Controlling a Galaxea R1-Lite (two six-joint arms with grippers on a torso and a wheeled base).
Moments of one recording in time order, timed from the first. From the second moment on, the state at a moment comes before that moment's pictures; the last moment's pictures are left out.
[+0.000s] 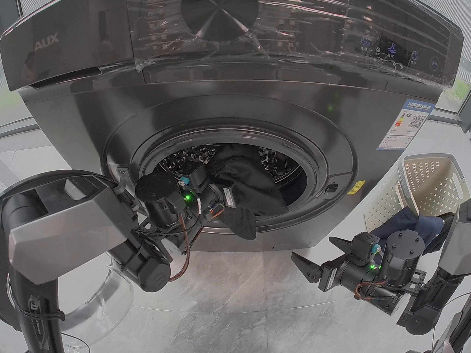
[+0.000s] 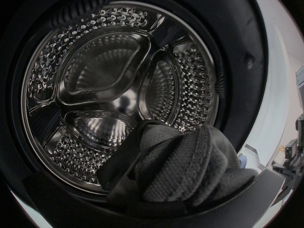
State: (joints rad) left arm -0.59 2.22 -0.92 -1.53 0.08 -0.06; right arm 0.69 1.94 -0.19 -1.53 -0.19 0.20
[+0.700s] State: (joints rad) left arm -0.57 2.38 -1.26 -1.43 0.19 -0.11; right arm 0.69 1.94 -0.21 -1.53 -0.42 0.22
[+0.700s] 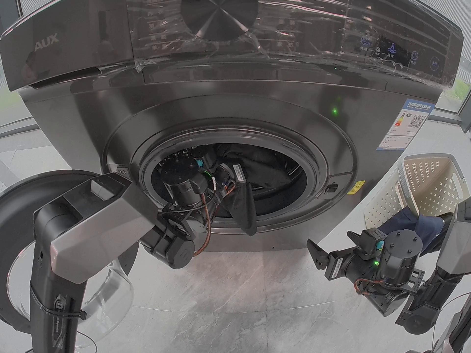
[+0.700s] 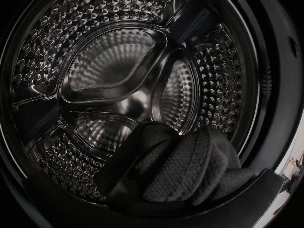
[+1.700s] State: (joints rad) left arm -0.53 2.54 -1.59 -1.29 0.21 -0.11; right arm 0.75 1.97 -0.21 -1.54 -0.29 0.29
